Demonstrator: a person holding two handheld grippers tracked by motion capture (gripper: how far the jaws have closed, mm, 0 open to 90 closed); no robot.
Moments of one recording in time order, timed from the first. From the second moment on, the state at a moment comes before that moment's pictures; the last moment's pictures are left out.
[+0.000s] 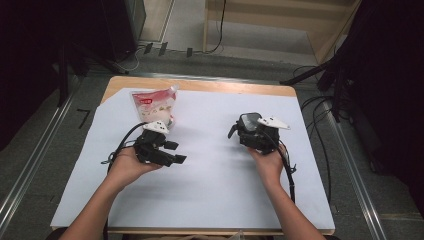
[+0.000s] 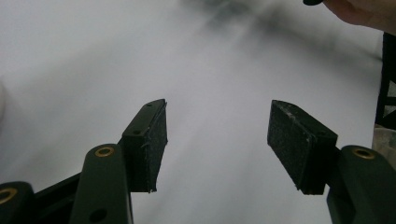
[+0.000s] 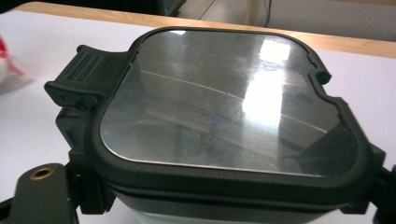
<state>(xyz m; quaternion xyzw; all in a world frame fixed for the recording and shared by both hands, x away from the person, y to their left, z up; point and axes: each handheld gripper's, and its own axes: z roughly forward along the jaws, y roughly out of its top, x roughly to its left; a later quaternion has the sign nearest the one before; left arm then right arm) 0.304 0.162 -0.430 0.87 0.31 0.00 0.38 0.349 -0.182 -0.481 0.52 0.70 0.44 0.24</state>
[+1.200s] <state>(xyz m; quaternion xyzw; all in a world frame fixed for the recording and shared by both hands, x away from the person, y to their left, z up) 0.311 0.161 -0.431 0.87 0.32 0.00 0.38 0.296 -0.113 -0.482 0.41 0.77 0.46 0.15</state>
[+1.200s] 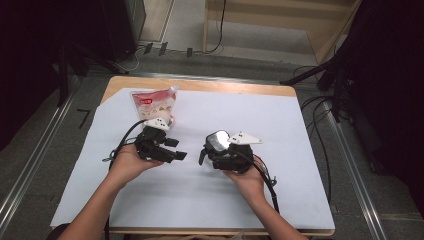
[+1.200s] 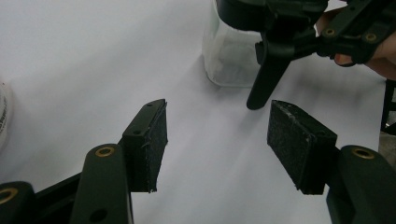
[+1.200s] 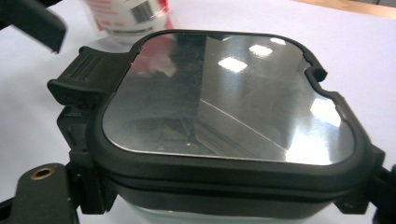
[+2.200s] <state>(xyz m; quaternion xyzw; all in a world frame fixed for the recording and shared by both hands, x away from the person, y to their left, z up) 0.310 0.157 -0.431 0.87 0.31 0.00 0.38 0.278 -0.099 -0.494 0.38 0.81 0.42 0.16</state>
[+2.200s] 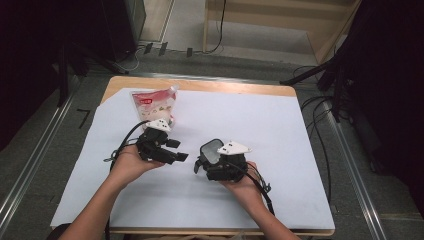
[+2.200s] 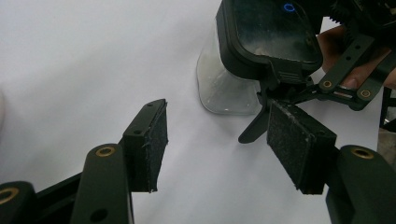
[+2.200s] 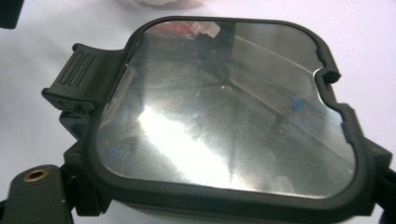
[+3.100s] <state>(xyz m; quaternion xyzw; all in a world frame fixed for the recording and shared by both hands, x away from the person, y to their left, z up) 0.308 0.152 -0.436 0.87 0.31 -0.01 0.38 0.244 -0.154 -0.467 0.37 0.81 0.45 0.07</state>
